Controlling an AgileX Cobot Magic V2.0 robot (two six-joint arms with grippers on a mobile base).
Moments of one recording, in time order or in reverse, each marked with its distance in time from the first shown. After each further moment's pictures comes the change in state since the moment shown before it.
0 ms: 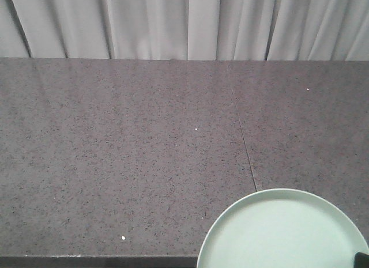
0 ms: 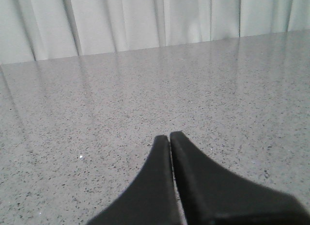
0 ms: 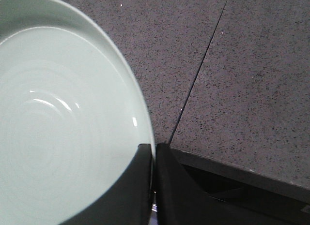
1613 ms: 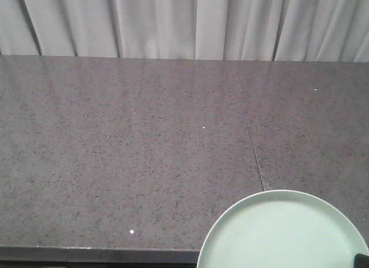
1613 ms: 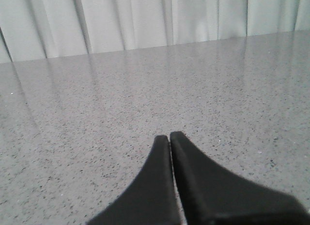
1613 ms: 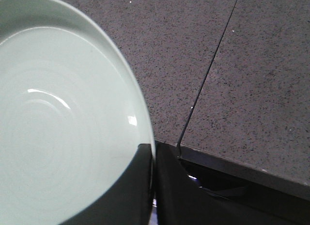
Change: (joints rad) left arm 0.000 0.000 0.000 0.000 0.000 0.000; right arm 0.000 0.000 0.000 0.000 0.006 0.000
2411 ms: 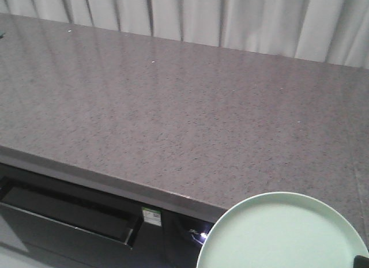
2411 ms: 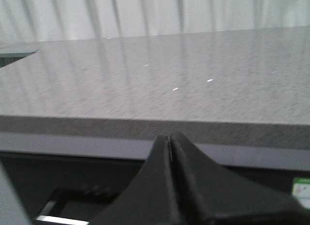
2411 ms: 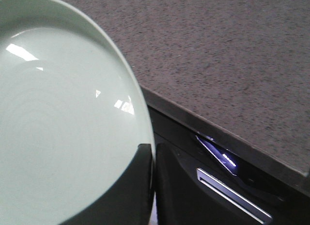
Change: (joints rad) left arm 0.000 0.000 0.000 0.000 0.000 0.000; right arm 0.000 0.000 0.000 0.000 0.008 0.000
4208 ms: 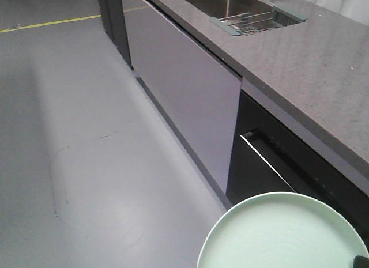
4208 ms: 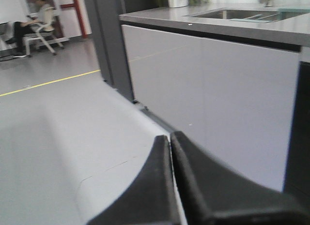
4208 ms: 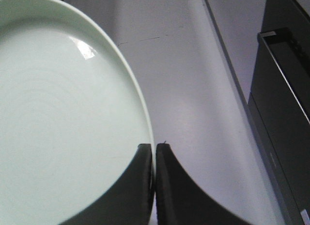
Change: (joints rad) left arm 0.000 0.000 0.000 0.001 0.000 0.000; right arm 0.000 0.000 0.000 0.000 0.002 0.000
